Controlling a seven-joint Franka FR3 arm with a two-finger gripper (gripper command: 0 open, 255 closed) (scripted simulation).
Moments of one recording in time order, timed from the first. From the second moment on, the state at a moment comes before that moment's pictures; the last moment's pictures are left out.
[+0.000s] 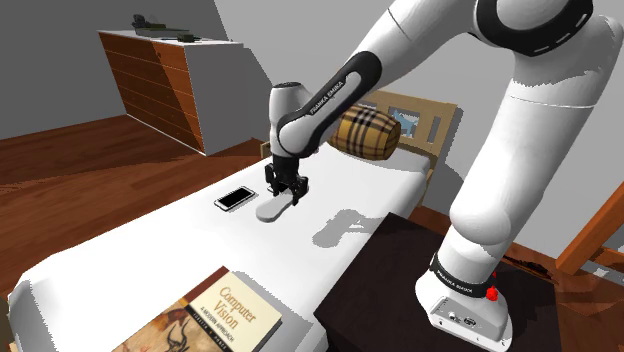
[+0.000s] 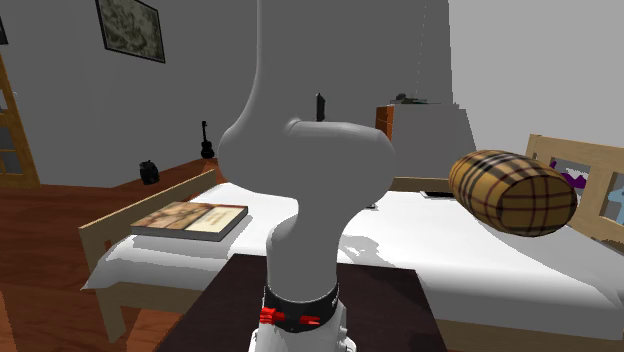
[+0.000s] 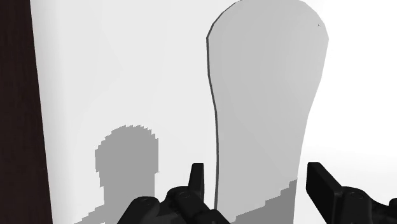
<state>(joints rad) -0.24 0.05 0.39 -2.40 -0.02 2.46 1.66</state>
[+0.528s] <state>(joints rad) -0.24 -0.04 0.39 -2.37 0.03 2.35 1.62</state>
